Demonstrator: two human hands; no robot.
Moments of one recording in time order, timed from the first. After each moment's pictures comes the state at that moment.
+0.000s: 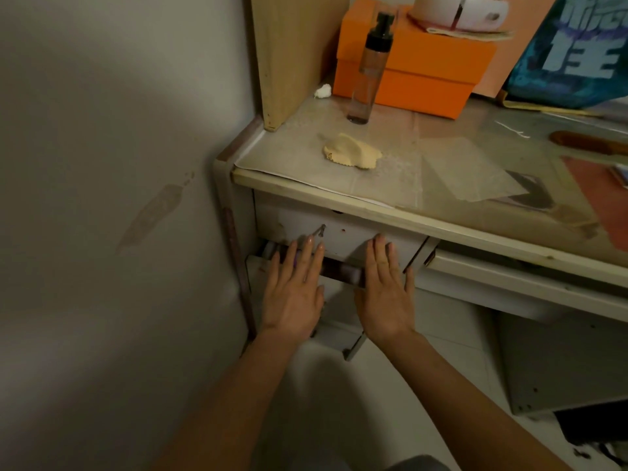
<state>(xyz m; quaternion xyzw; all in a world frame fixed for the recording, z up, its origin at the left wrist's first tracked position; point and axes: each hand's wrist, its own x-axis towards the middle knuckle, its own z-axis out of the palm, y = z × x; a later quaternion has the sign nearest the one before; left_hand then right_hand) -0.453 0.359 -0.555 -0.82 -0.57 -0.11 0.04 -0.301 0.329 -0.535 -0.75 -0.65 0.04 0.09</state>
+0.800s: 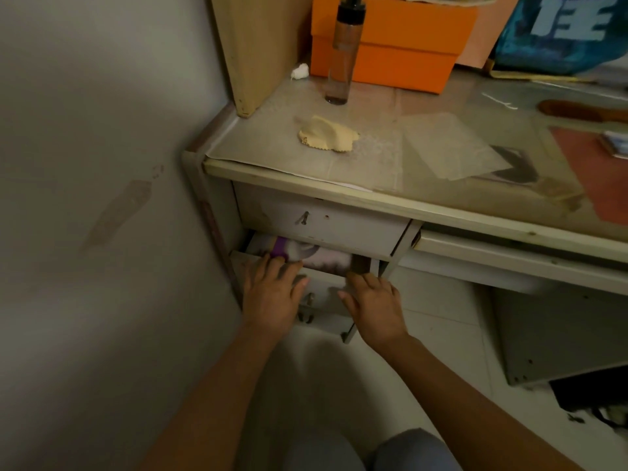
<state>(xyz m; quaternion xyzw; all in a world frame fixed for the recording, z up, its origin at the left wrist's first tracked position) -0.462 0.359 -0.572 -0.79 -0.60 -0.12 -0.07 -0.286 0.311 -0.565 -0.74 -0.66 0.11 0.09</state>
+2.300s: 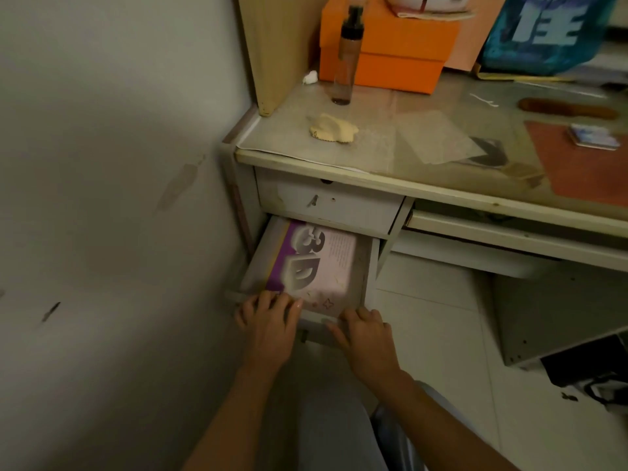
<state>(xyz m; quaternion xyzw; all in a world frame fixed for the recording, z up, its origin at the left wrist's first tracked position) -0.495 0.247 -0.573 -0.69 -0.68 -0.19 -0.14 -0.334 0.204 -0.554 -0.73 -0.66 0.16 0.05</state>
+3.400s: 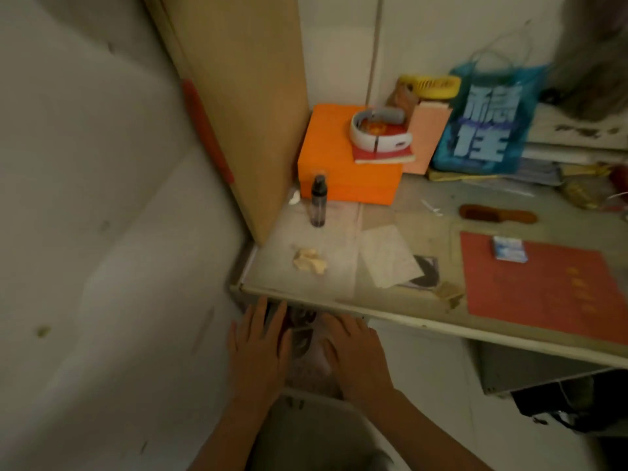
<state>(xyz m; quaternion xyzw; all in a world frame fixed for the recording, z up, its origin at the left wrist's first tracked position) -0.464 0.290 -0.289 -0.75 -0.64 -0.10 -0.08 -0.307 0.264 -0.287 -0.69 -0.70 0.07 0.18</state>
